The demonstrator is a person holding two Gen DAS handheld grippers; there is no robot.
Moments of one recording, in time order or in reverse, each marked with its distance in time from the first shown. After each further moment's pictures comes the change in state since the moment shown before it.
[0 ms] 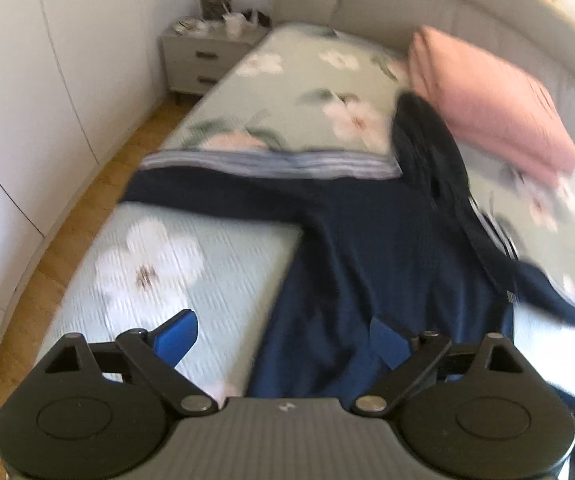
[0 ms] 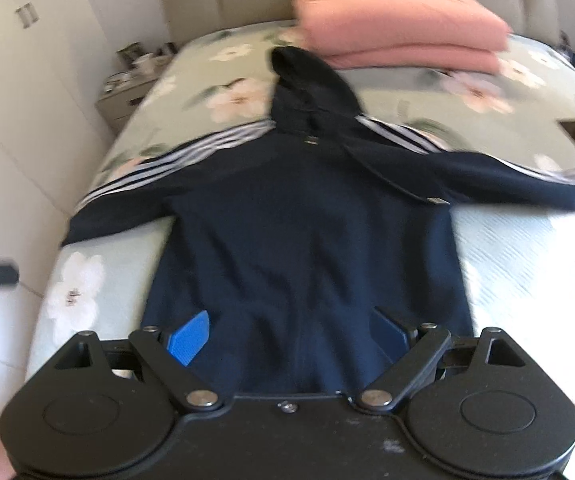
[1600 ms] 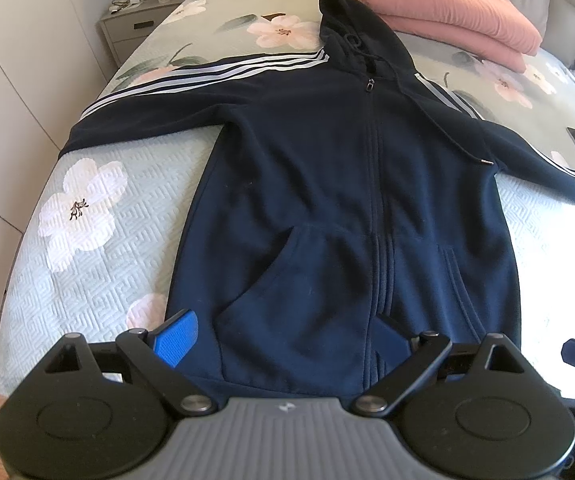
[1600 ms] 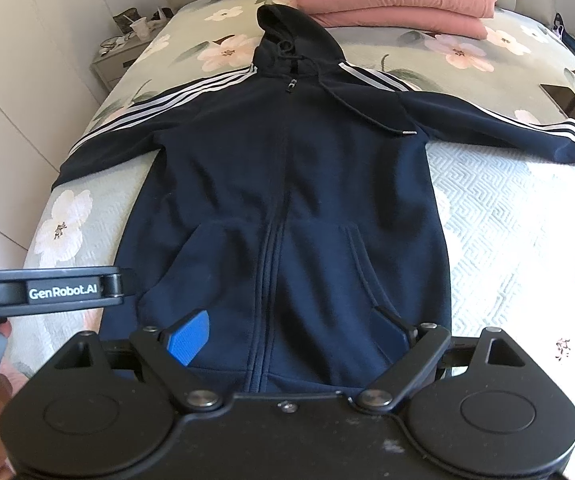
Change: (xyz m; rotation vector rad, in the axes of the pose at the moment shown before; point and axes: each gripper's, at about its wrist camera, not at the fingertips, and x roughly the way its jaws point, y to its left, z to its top) left arm 0.038 -0.109 -0.141 0.205 0.147 0.005; right arm -0.025 -0.032 -0.080 -0.005 0.089 -0.040
